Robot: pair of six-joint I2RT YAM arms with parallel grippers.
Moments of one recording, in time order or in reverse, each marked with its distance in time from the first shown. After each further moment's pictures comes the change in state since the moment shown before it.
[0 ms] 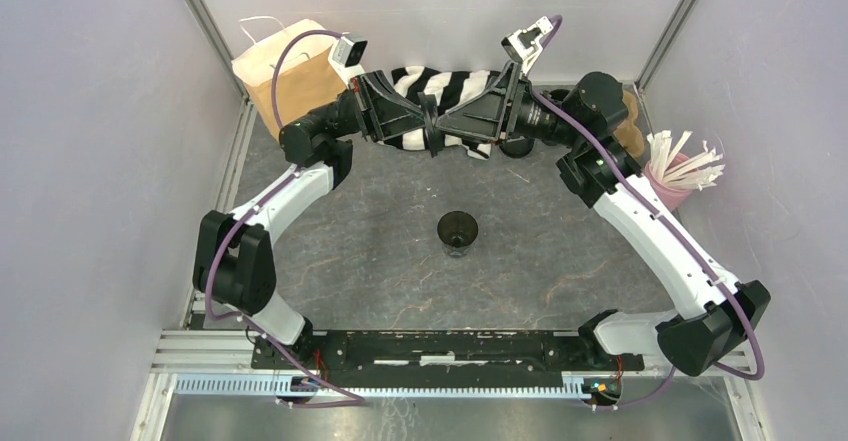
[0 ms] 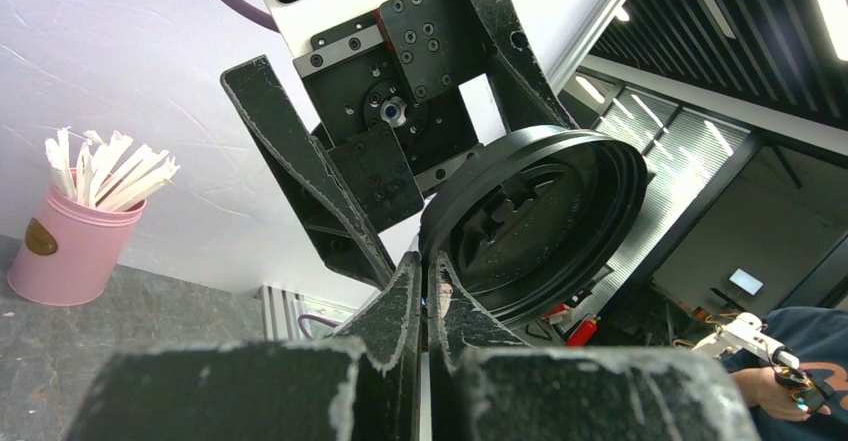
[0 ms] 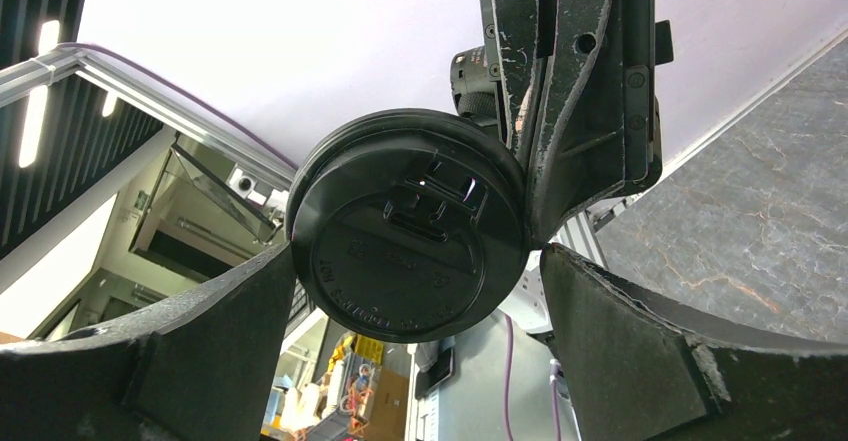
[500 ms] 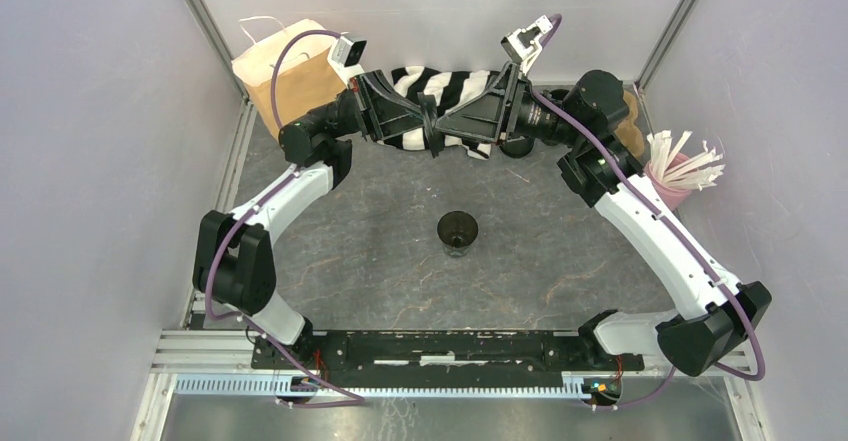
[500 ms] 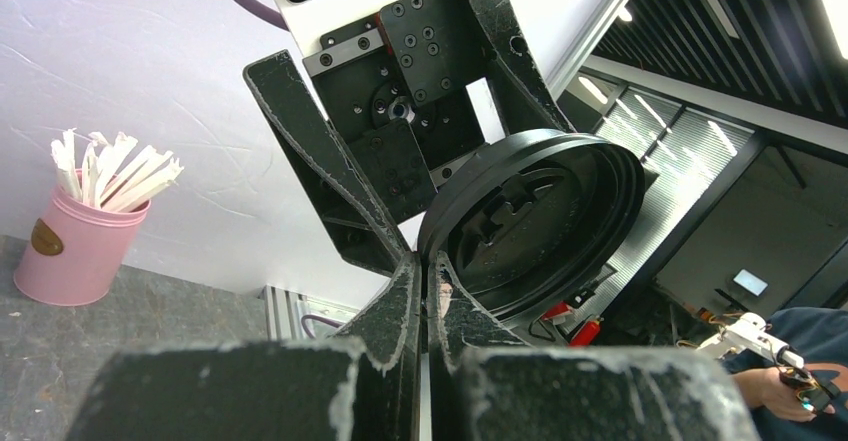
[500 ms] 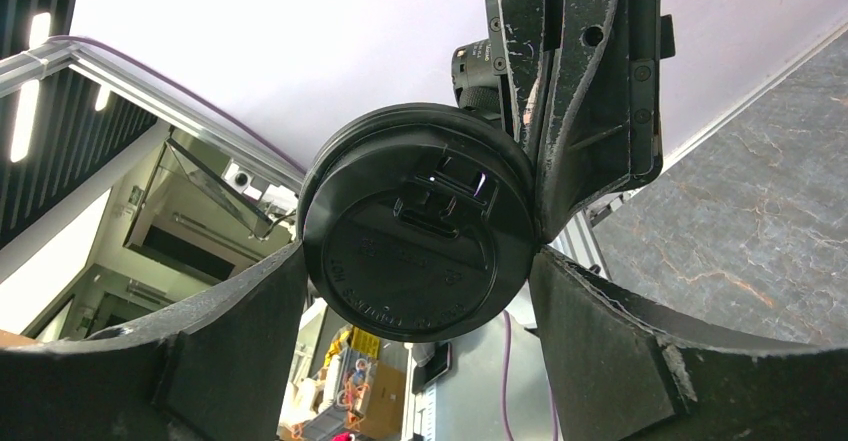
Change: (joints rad) left arm 0.002 0.000 0.000 -0.001 0.000 0.002; right arm 0.002 0.000 0.018 -0.037 -0.006 -0.024
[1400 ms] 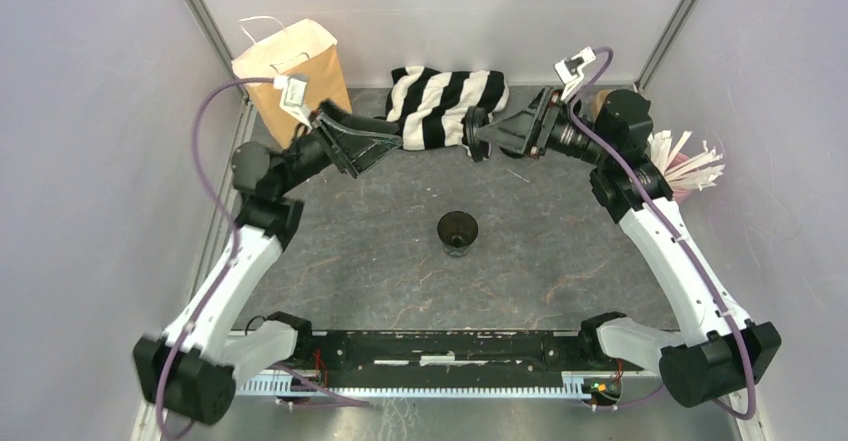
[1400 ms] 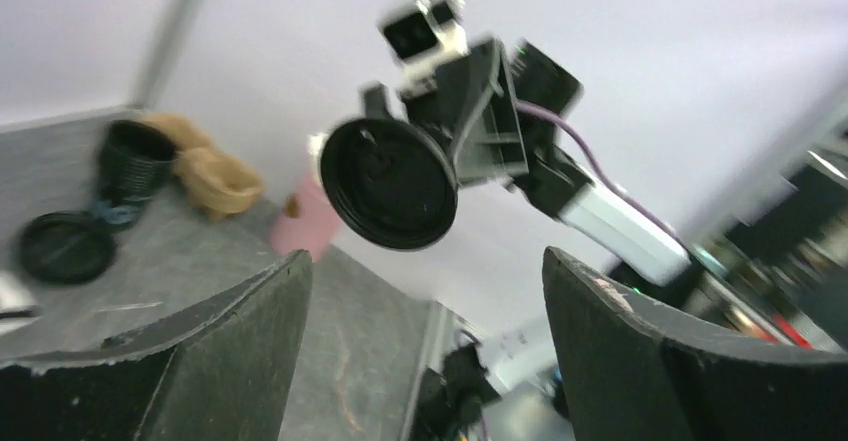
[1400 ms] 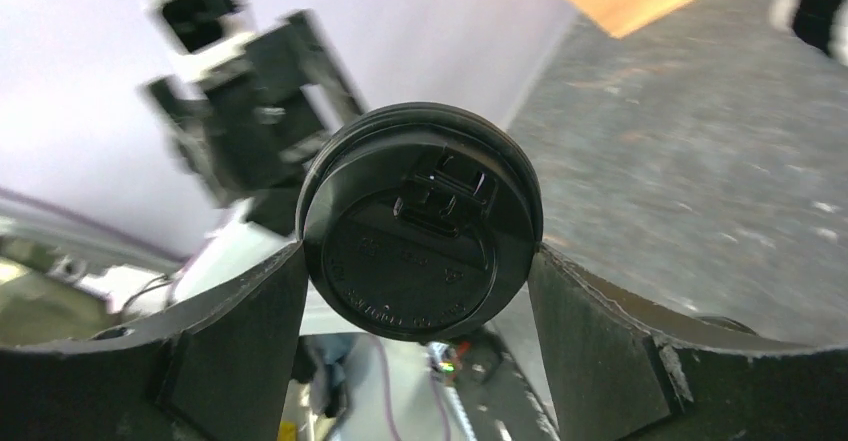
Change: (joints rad) left arm 0.093 -0.480 -0.314 -0.653 -0.141 0.563; right arm -0.215 -0.146 -0.216 -0.151 0.025 -0.164
